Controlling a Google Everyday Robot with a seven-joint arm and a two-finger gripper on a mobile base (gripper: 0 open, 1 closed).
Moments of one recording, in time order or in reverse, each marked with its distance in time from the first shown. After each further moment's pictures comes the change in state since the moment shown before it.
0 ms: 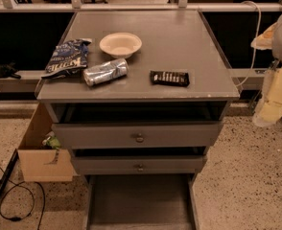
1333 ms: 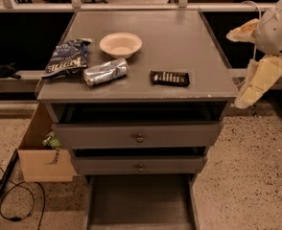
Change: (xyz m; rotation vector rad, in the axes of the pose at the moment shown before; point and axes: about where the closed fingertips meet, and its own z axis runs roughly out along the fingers) arm -0.025 -0.048 0.036 -0.020 -0.275 -0.128
